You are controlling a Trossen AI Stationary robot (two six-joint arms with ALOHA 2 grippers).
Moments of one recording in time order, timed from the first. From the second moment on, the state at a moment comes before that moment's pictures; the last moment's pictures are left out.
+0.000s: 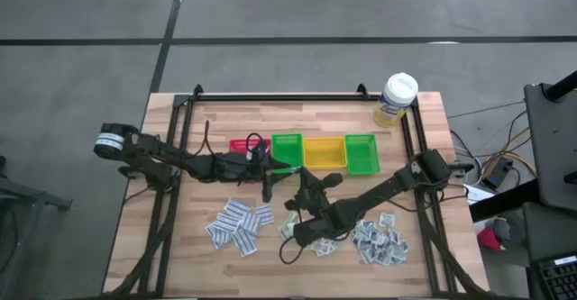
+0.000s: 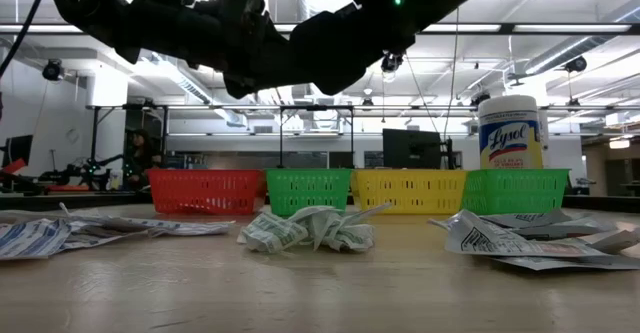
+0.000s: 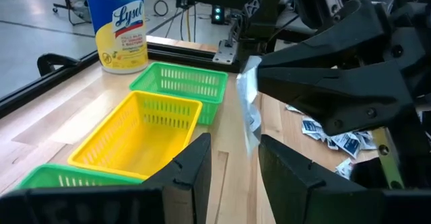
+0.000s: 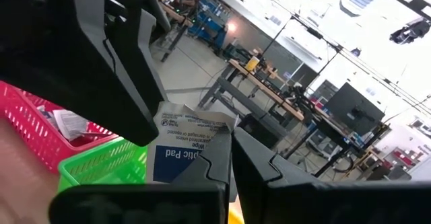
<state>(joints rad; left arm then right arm) -0.07 1.45 0.60 0.70 -0.21 -0.17 0.43 2.03 1.35 -0.24 1.57 0.34</state>
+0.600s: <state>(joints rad) -0.06 1.45 0.60 0.70 -0.21 -0.19 0.43 2.03 1.35 -0.14 1.56 0.27</state>
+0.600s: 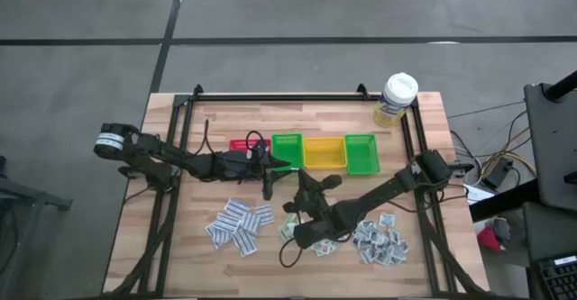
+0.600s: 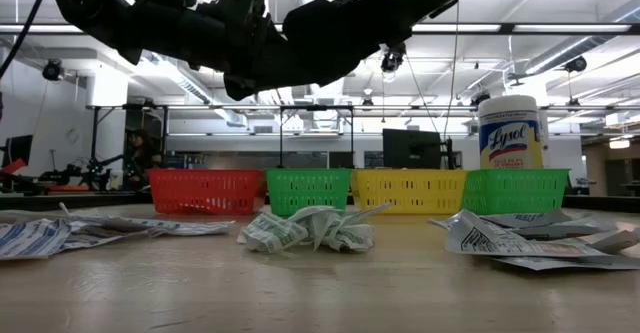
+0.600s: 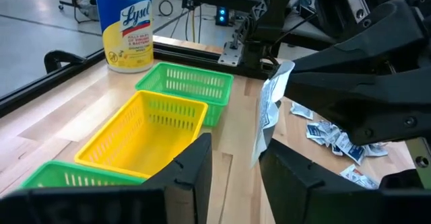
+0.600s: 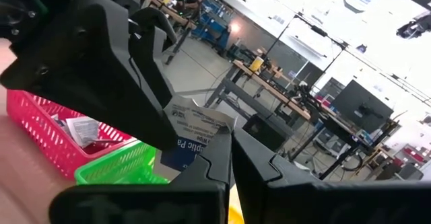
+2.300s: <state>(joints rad) -0.06 1.45 0.60 0.63 -0.27 -0.19 0.42 2.00 1.35 -0.16 1.39 0.17</state>
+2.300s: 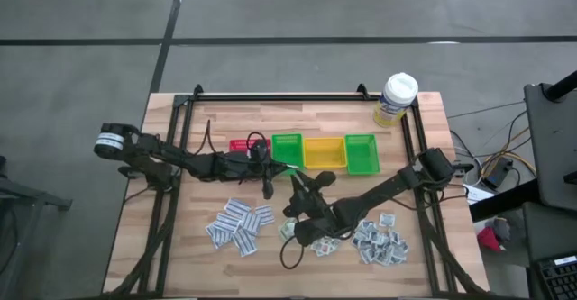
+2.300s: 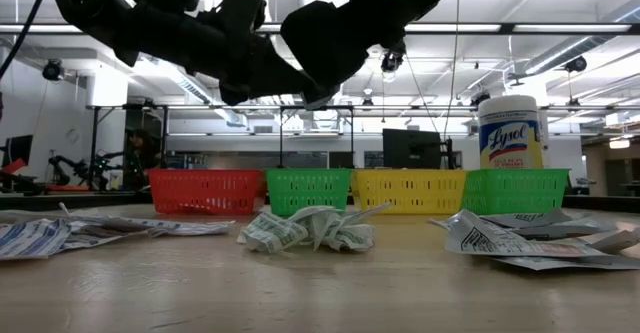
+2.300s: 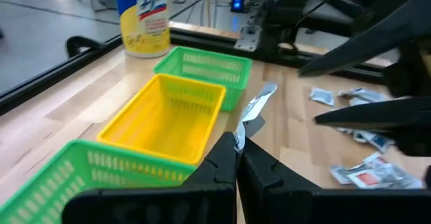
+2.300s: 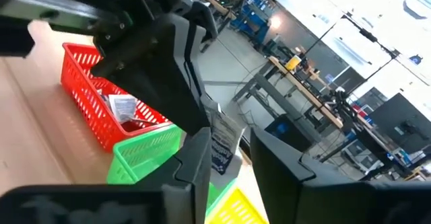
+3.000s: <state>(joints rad) 0.00 1.45 0.60 0.47 -0.39 -0.24 0.46 1.92 1.35 -1.00 1.18 0.93</state>
